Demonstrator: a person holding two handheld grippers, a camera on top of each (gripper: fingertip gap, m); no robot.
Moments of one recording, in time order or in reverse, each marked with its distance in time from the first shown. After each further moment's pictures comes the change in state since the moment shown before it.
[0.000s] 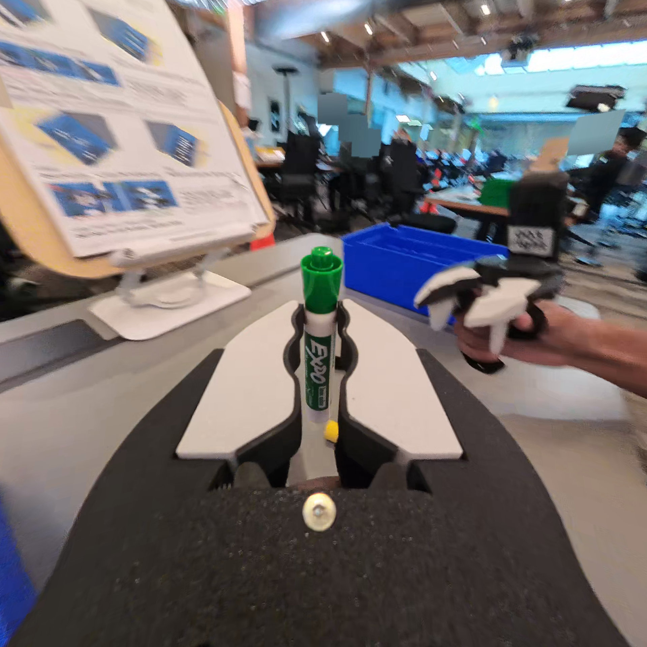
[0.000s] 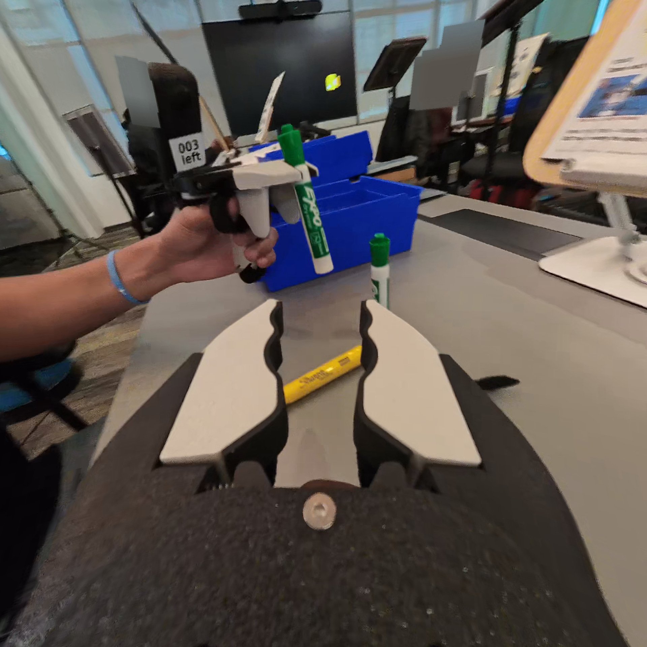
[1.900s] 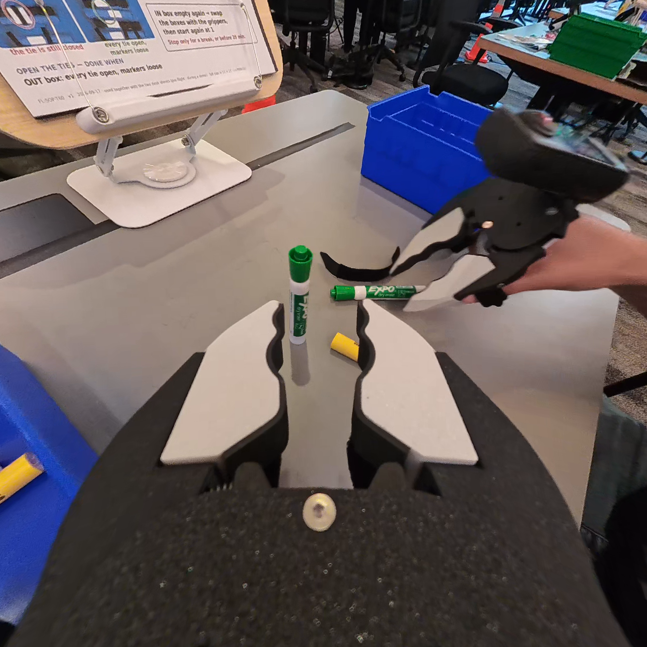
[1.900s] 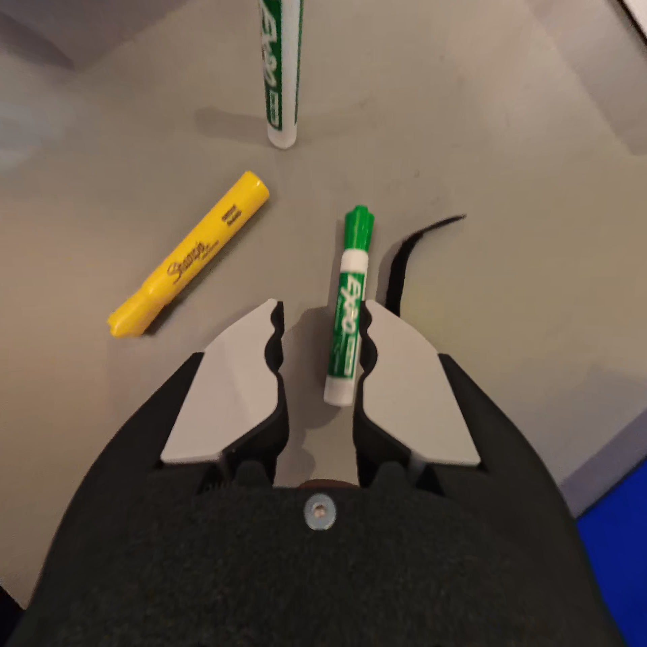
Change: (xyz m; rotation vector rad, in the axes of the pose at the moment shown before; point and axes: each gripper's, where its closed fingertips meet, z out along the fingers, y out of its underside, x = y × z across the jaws) left arm -0.011 0.033 -0.012 -0.430 -0.014 -0.076; right arm 0.053 0.092 0.011 -0.927 0.398 -0.057
